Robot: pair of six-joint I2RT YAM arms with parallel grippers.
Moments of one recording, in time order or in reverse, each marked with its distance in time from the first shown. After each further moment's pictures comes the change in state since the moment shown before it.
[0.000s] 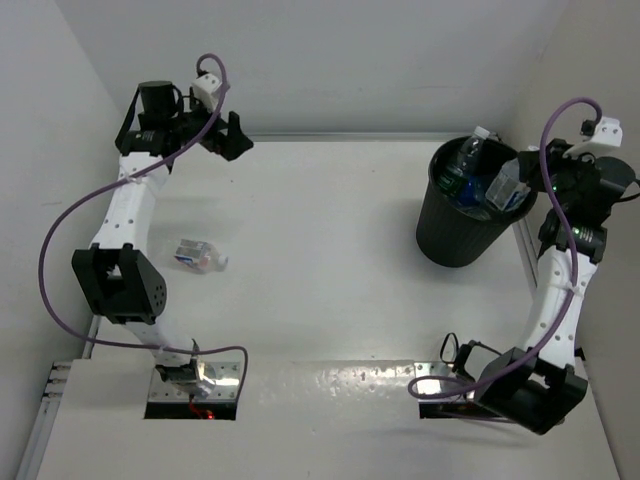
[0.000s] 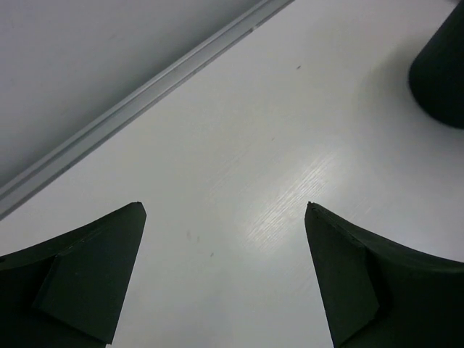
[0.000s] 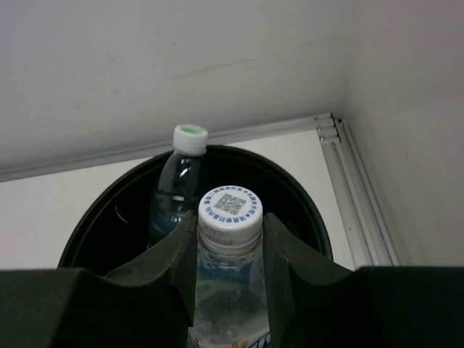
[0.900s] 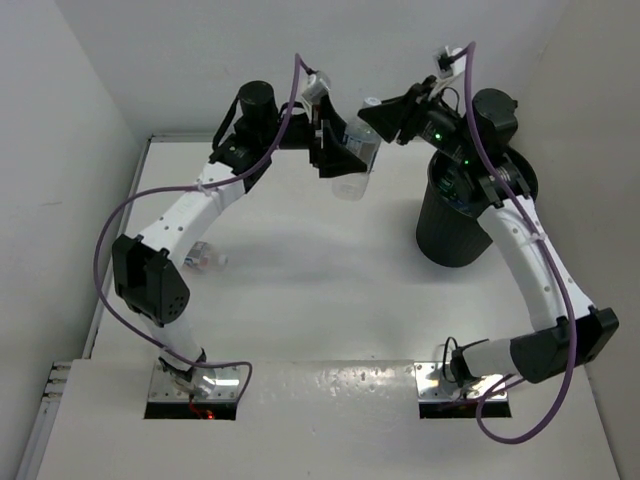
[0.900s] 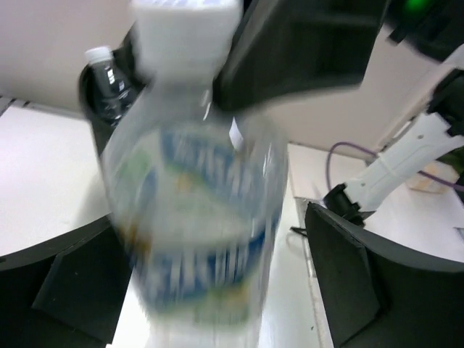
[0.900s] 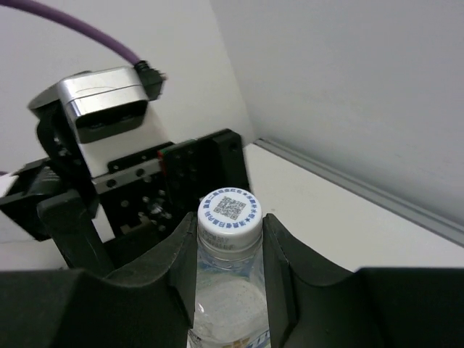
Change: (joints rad) left arm -0.496 0.049 -0.005 0.587 0.350 -0.611; right arm 0.835 0.304 0.416 0.163 -0.074 0.235
